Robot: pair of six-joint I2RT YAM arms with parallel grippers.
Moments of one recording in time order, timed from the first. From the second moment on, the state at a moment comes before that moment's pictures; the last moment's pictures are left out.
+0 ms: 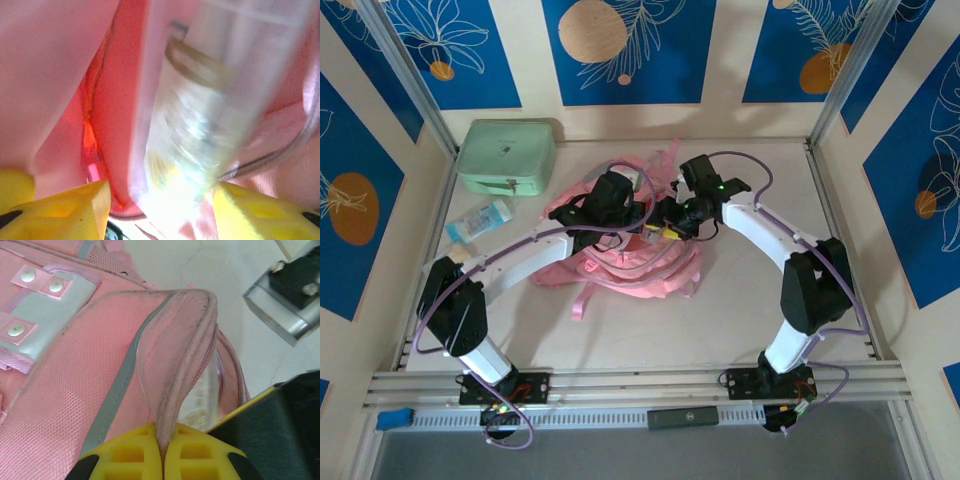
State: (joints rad) left arm -0.75 1.62 1.31 -0.36 -0.06 -0.45; right arm 0.45 1.68 1.35 -0.71 -0.50 0.70
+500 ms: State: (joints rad) left arm -0.74 1.62 1.30 -0.34 -0.04 -0.47; right arm 0.42 1.67 1.27 -0.58 -0.58 0.79
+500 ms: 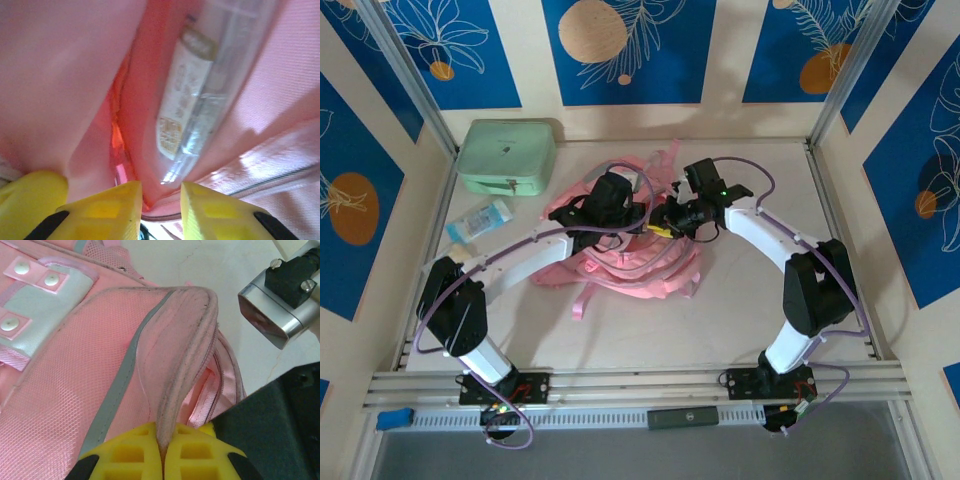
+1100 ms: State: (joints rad) left arm -0.74 1.62 1.28 -0.32 -0.01 -0.50; right arm 0.47 1.74 1.26 -0.45 -0.51 0.85
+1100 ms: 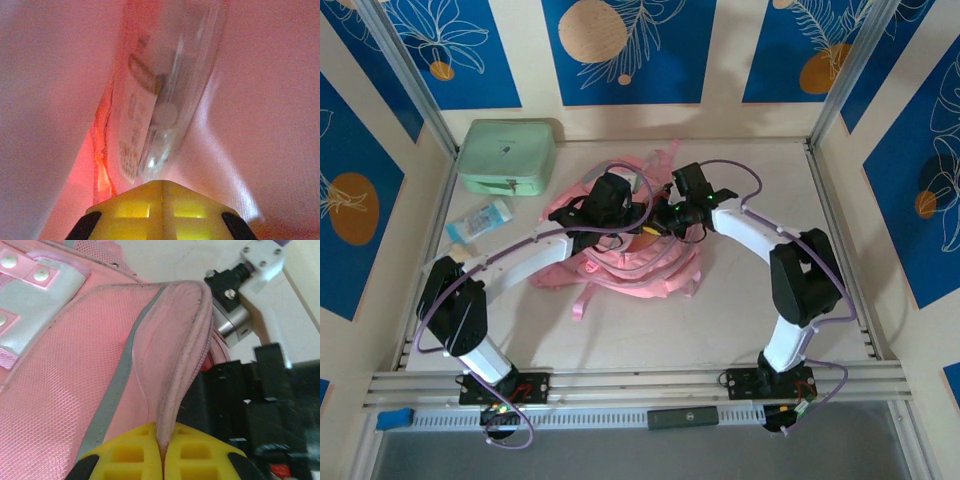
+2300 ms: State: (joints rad) left arm -0.55 1.28 0.58 0.17 0.18 -0.95; right arm 0.99 1.66 1.22 -0.72 0.16 0.78
